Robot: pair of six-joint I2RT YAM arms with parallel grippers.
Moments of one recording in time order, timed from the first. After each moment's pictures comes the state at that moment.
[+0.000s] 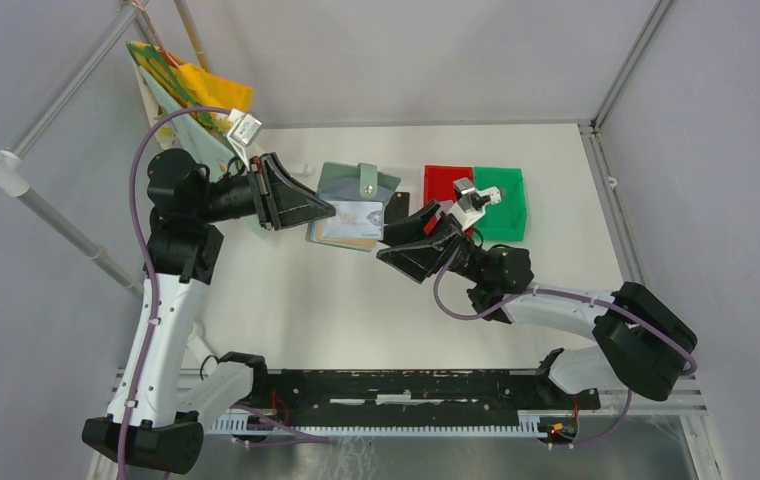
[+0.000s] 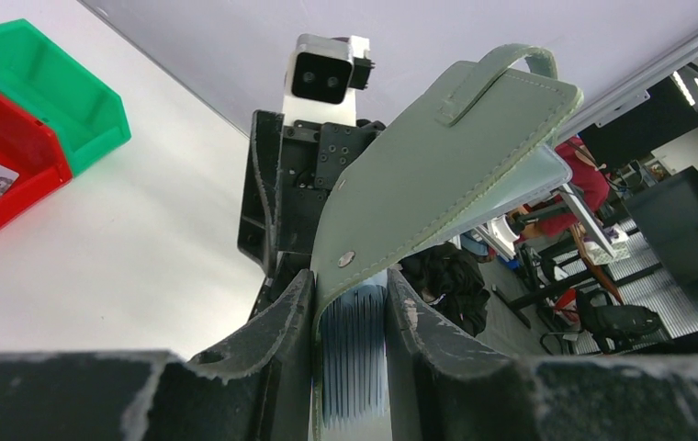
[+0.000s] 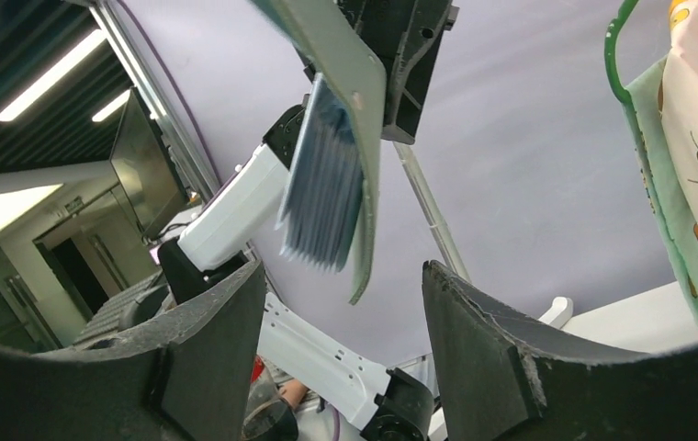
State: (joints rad) left arm -0.14 0.98 1.22 -0.14 1.21 -0.81; right arm 0.85 1.35 0.58 1.51 -0.45 0.98
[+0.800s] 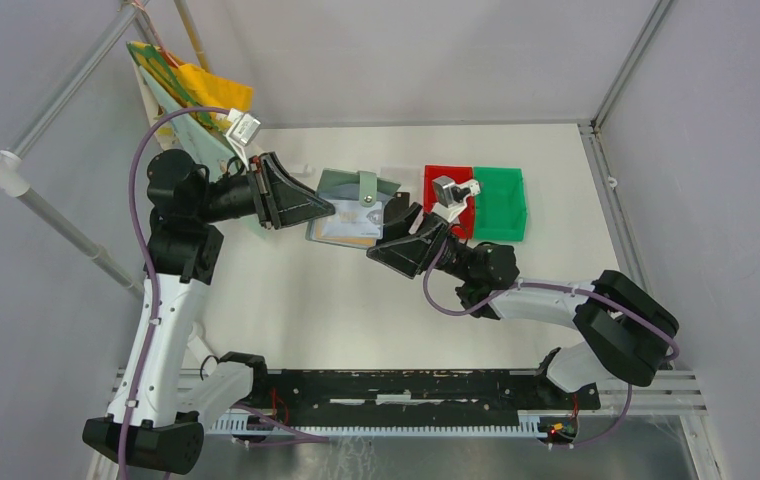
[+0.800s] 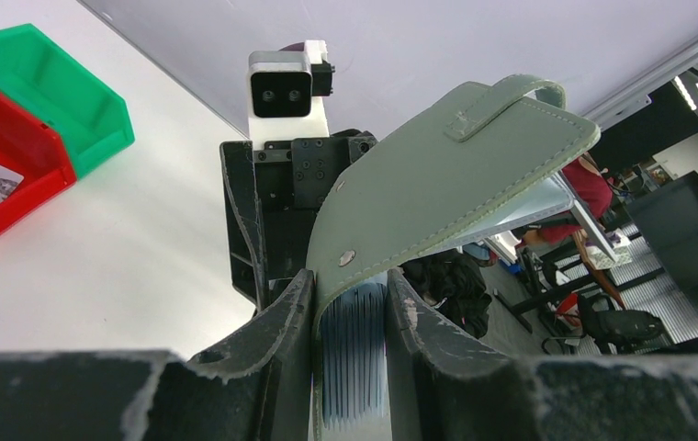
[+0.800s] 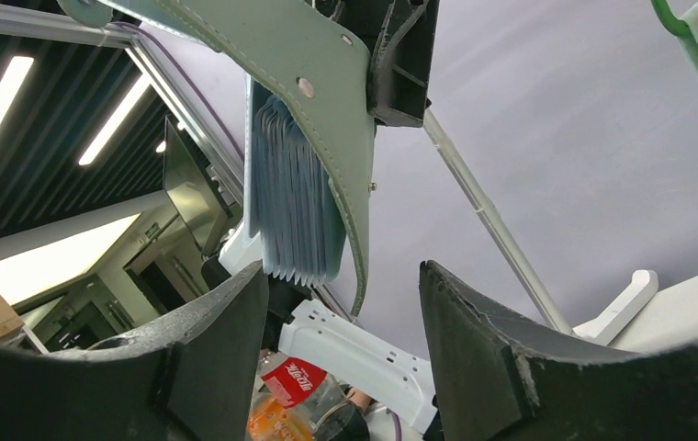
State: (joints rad) left arm -0.13 0.98 1.21 -0.12 1.21 -0.83; right arm 0.88 1.46 0.64 1.55 -0.42 1.16
